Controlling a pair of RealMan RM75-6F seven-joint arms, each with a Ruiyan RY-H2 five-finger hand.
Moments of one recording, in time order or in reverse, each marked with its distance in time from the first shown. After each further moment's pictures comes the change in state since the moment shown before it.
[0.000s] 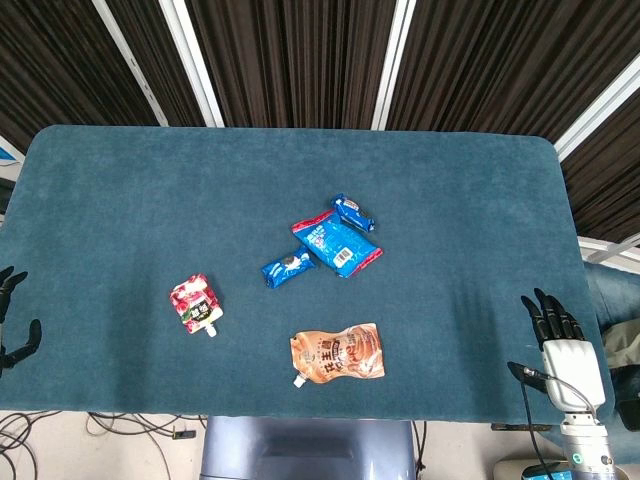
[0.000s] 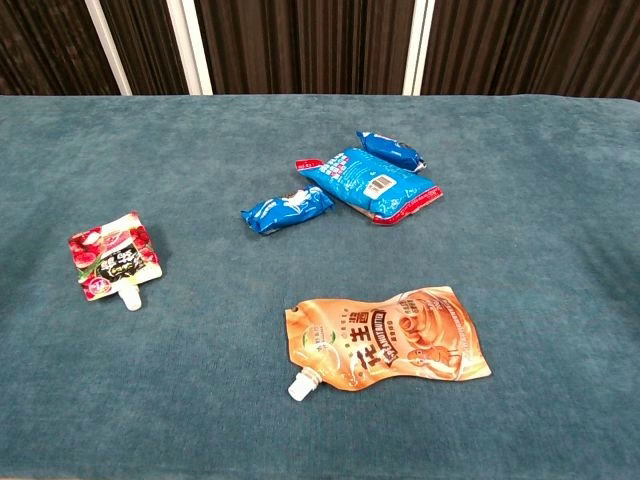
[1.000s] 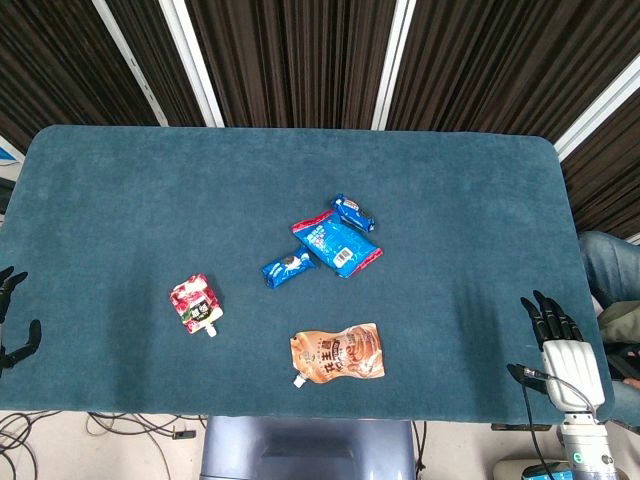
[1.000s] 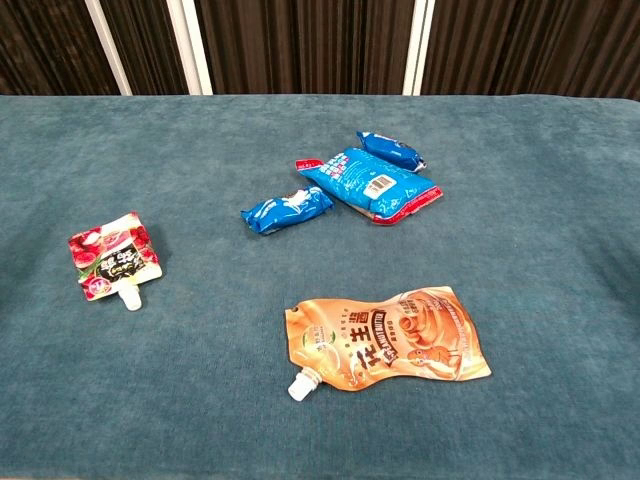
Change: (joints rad) left arm 0.000 0.001 0.000 -0.001 0.001 0.000 0.001; right arm -0.008 0.012 0.007 -0.012 0.007 -0.040 0.023
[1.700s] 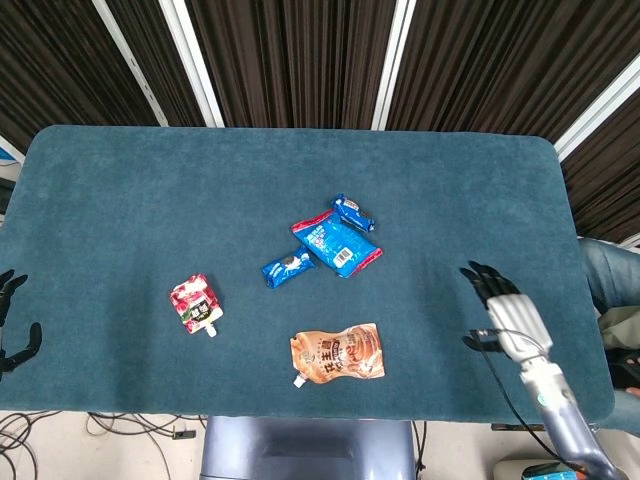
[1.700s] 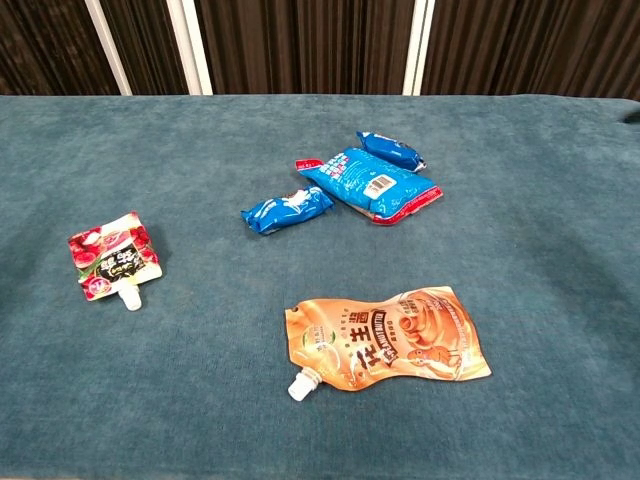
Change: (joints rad) left arm 0.012 0.002 0.006 -0.010 0.005 0.011 -0.014; right arm 0.268 0.090 0.117 -0.146 0.104 -0.393 0.018
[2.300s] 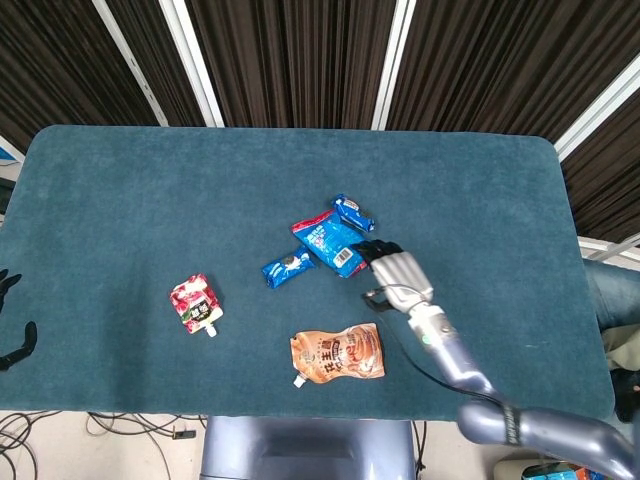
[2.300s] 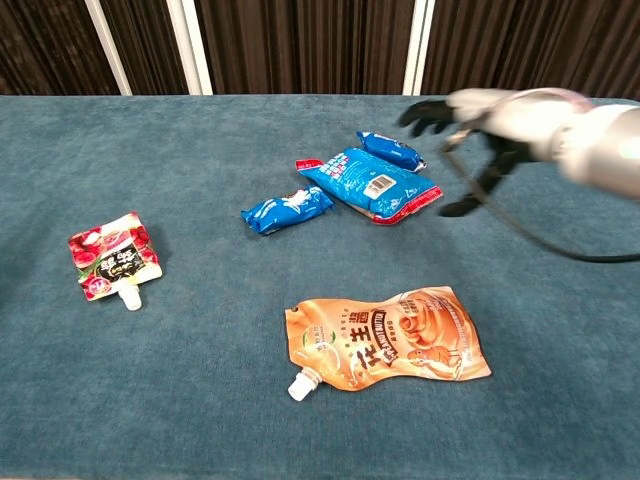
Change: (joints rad) left arm -0.002 0.020 -0.009 -0.005 -0.030 -0.027 -0.036; right arm 0.393 -0.345 0.156 0.107 0.397 -0.227 -0.401
